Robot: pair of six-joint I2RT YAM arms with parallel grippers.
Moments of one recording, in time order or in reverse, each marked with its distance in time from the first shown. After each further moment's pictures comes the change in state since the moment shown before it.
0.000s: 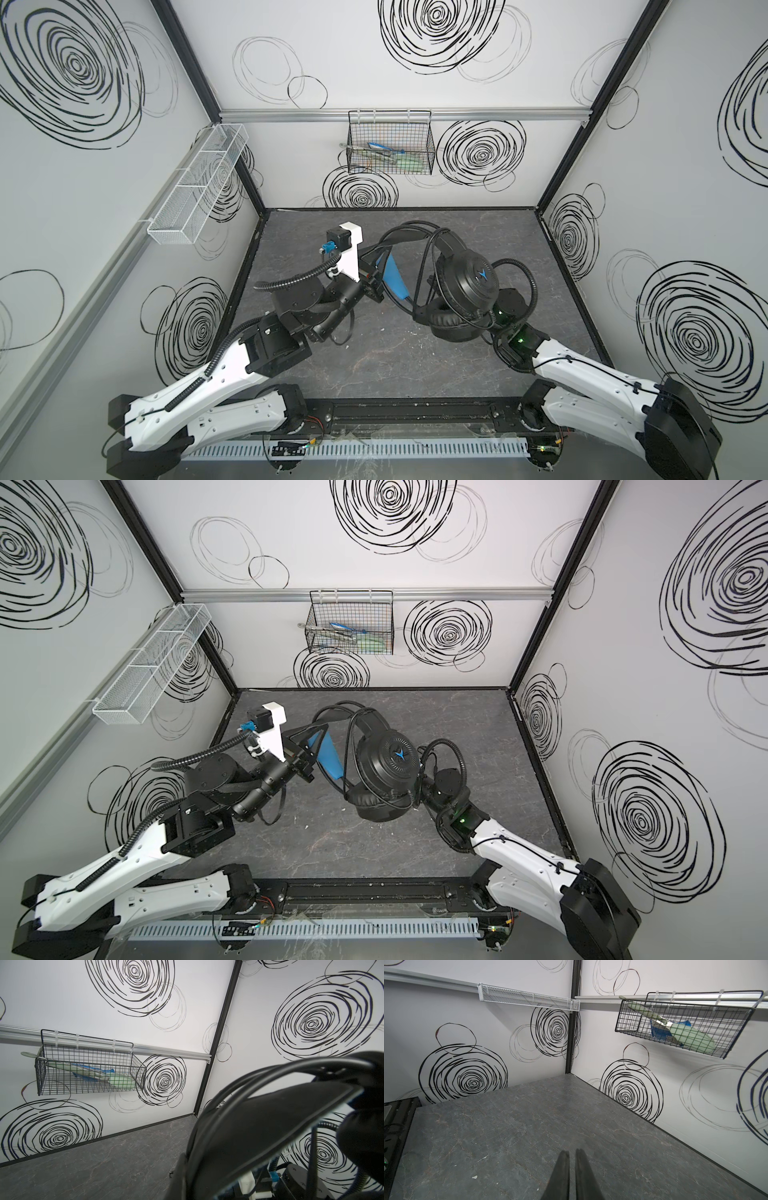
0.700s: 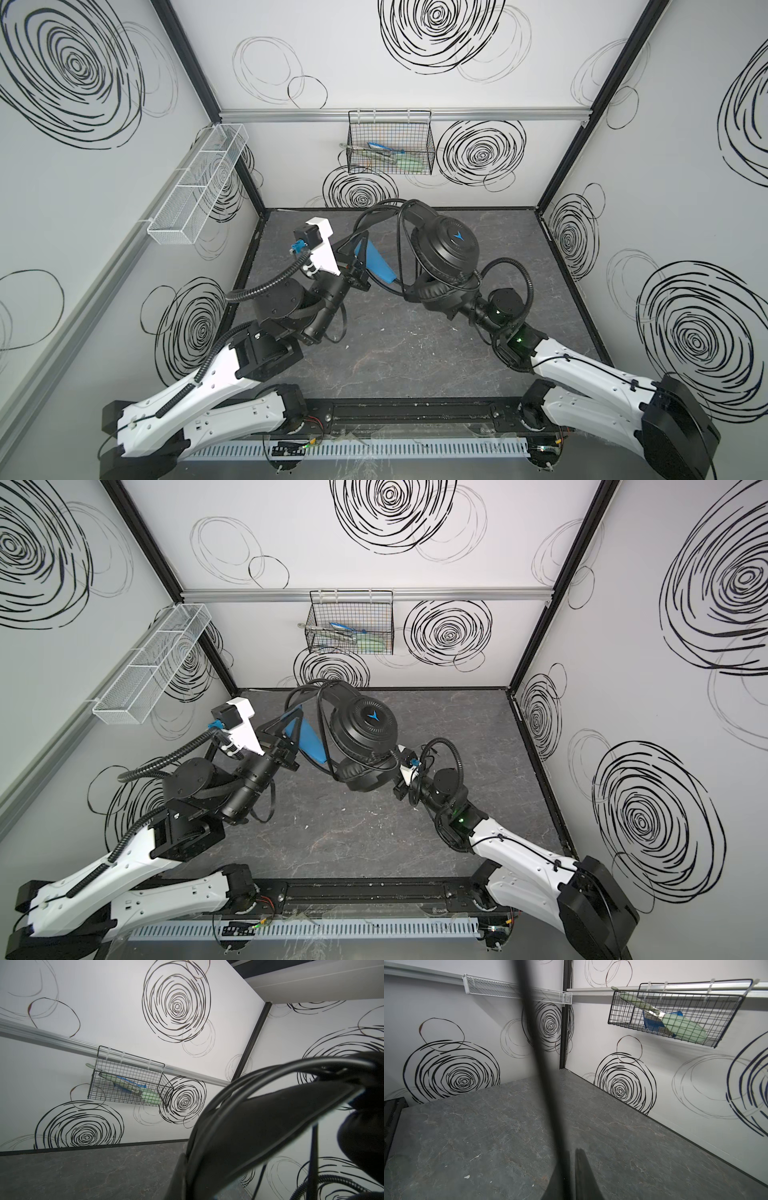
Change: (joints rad) left arm 0.000 -0.062 -0.018 0.075 -0.212 -0.043; right arm 0.002 0.026 -0.001 -0.010 0.058 0.022
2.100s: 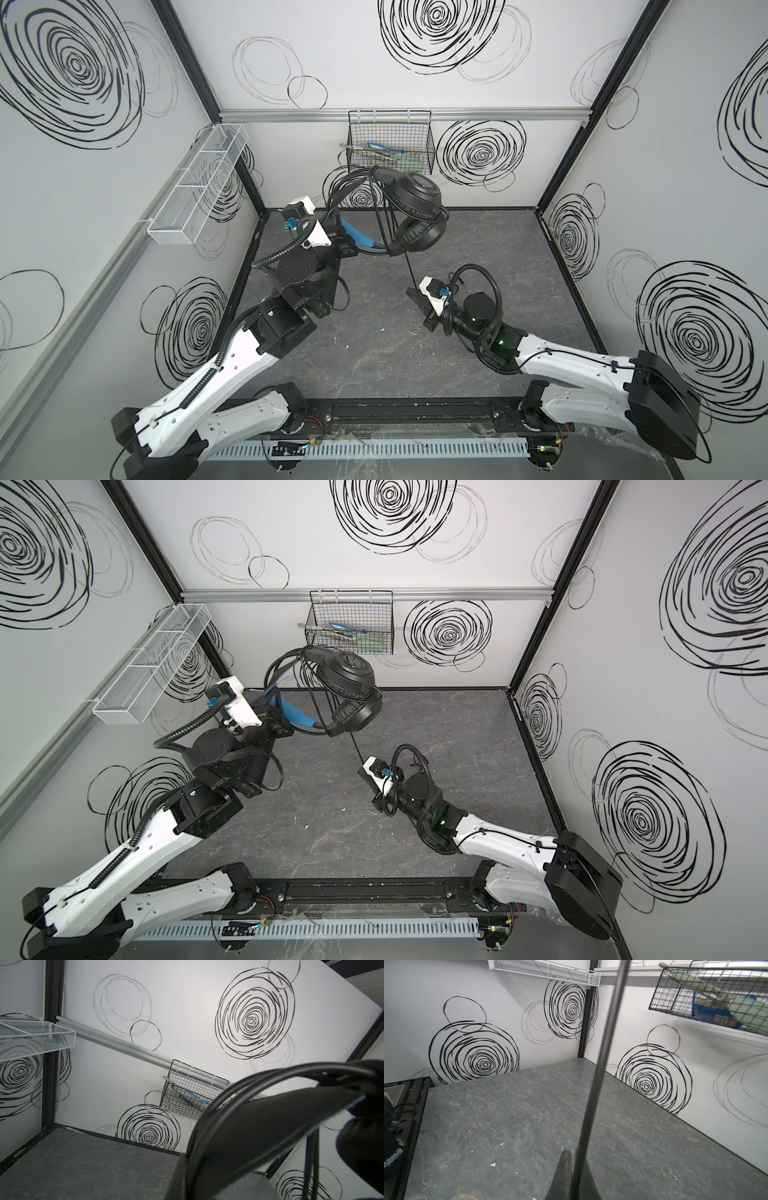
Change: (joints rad) left arm 0.276 0.143 0.077 -0.029 -0.126 -0.034; right arm 0.227 0.131 0.077 -0.022 0.121 -0.060
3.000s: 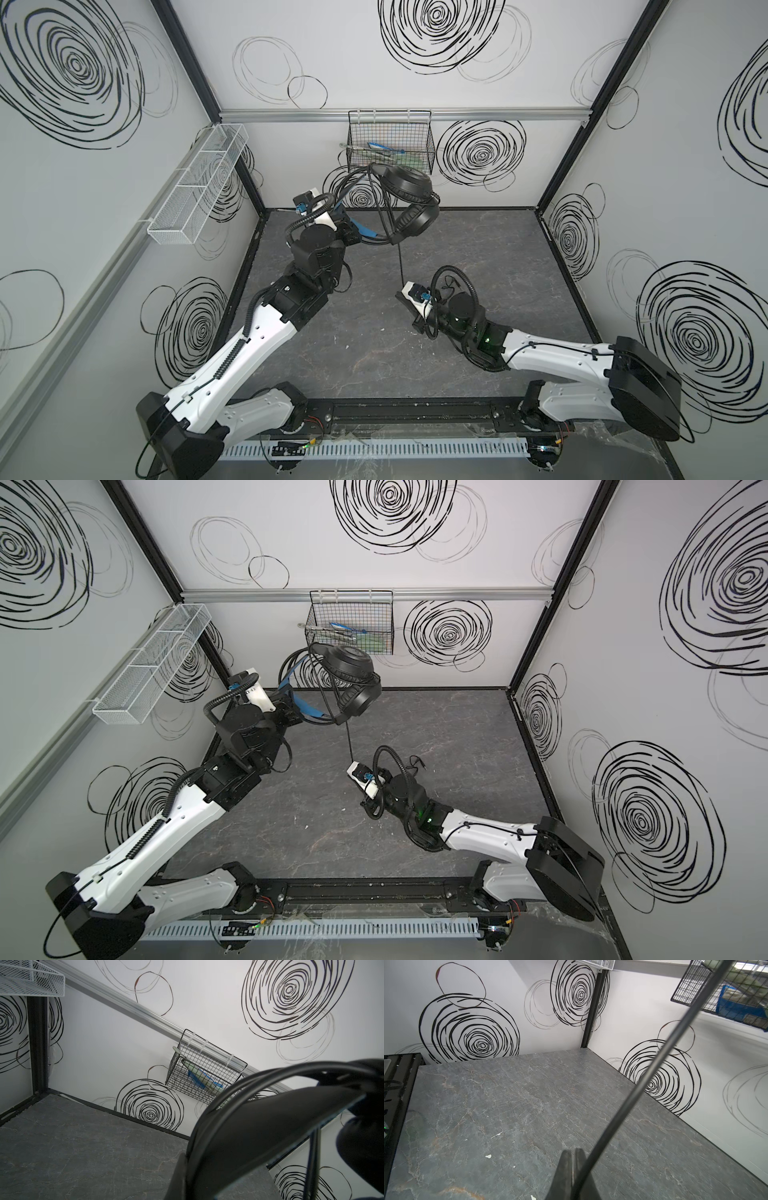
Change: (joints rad) left arm 0.156 0.140 0.007 -0.049 0.158 -0.207; right arm 0.053 0.115 0.063 -0.027 0.051 -0.061
